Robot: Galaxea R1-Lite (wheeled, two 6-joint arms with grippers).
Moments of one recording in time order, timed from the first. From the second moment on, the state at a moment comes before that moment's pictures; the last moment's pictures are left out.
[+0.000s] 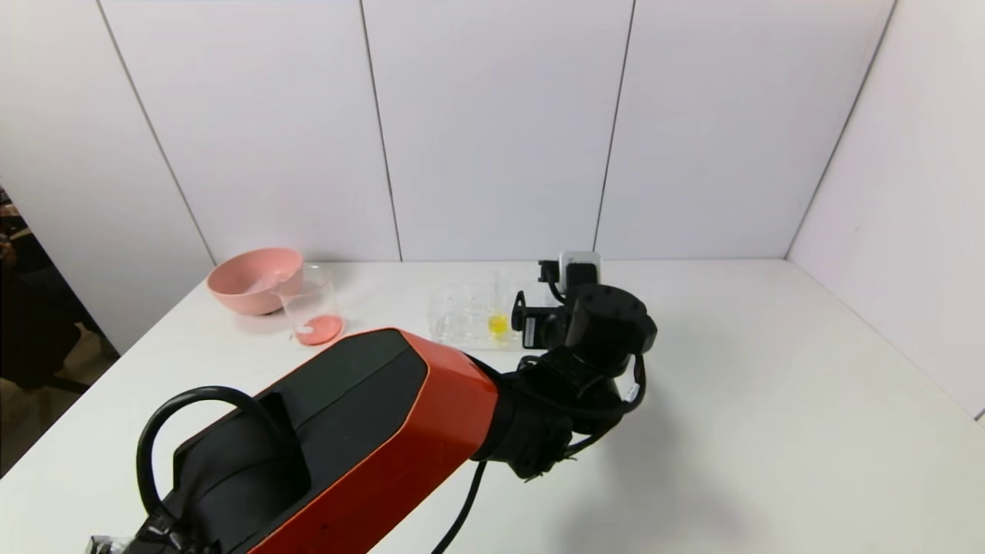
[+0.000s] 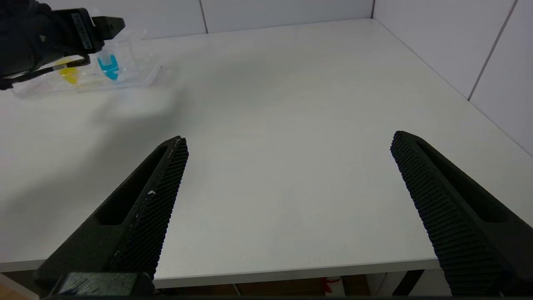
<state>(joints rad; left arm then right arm) -0.93 2.47 -1.68 -0.71 0.85 -0.14 0.00 0.00 0.00 0.00 -0.04 0.09</state>
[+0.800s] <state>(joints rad) -0.87 2.63 -1.93 -0.63 0.84 -0.13 0.00 0.00 0.00 0.00 -0.04 0.09</state>
